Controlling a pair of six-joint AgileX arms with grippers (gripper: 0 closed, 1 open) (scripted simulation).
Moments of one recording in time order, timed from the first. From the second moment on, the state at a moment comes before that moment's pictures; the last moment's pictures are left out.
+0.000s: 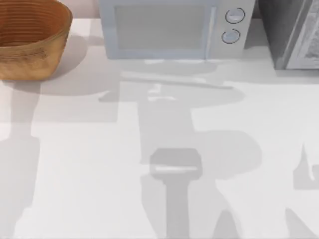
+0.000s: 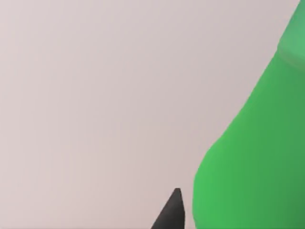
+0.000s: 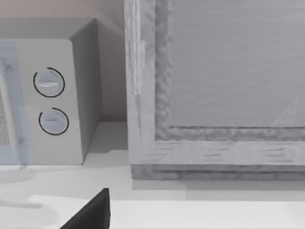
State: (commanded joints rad) left arm 0.08 1.68 1.26 0.32 0.10 0.03; right arm 0.00 0.00 0.00 0.00 0.00 0.00
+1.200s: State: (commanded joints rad) left arm 0.07 1.90 1.36 0.43 0.09 0.03; right arm 0.00 0.00 0.00 0.00 0.00 0.00
